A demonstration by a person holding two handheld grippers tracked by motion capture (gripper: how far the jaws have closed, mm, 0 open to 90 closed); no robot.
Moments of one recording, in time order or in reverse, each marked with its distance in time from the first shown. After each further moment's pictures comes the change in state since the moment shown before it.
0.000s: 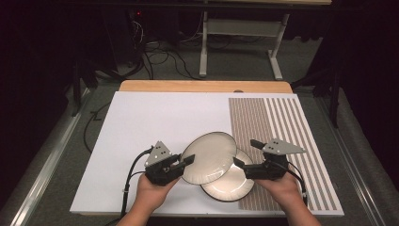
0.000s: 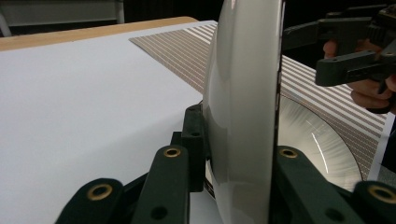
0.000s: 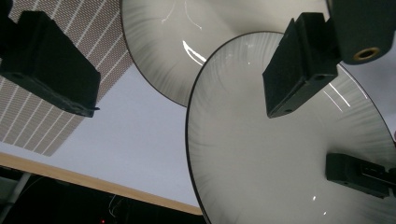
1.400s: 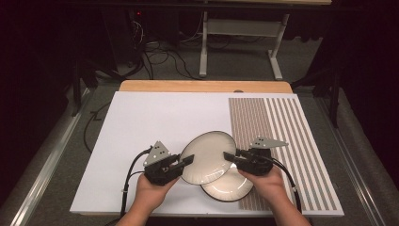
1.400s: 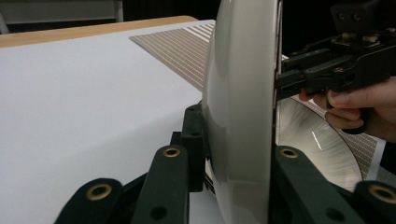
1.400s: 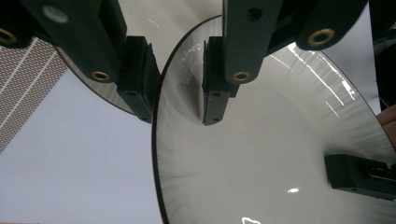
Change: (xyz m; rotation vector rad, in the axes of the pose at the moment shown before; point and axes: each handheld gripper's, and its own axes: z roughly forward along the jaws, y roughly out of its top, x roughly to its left) left arm 0.003 -0.002 -0.001 0.000 -0.006 -0.009; right arm -0.003 -0.012 0.039 0.057 0.140 0.141
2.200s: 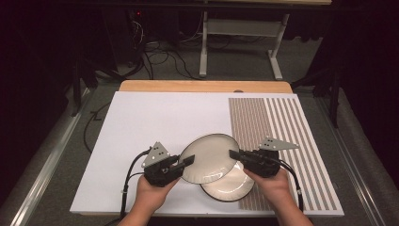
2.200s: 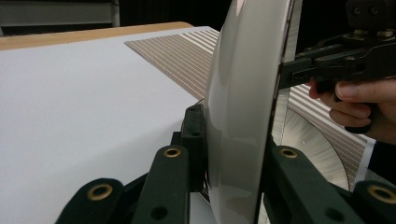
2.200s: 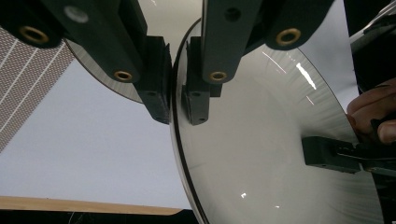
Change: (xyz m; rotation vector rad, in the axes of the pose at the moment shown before) left arm -0.004 0.001 -0.003 -0.025 -0.020 -0.016; right arm 0.005 0.004 -0.022 -0.073 0.019 0.008
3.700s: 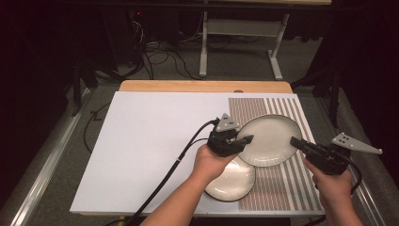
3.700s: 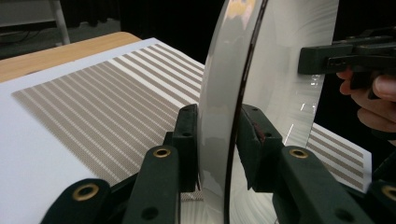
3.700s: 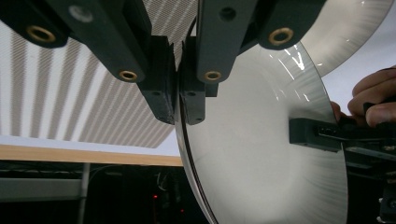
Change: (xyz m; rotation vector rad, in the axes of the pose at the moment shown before) left arm -0.057 0.080 0.151 0.084 -0.136 0.073; right arm -0.077 0.000 -0.133 -0.167 -0.257 0.057
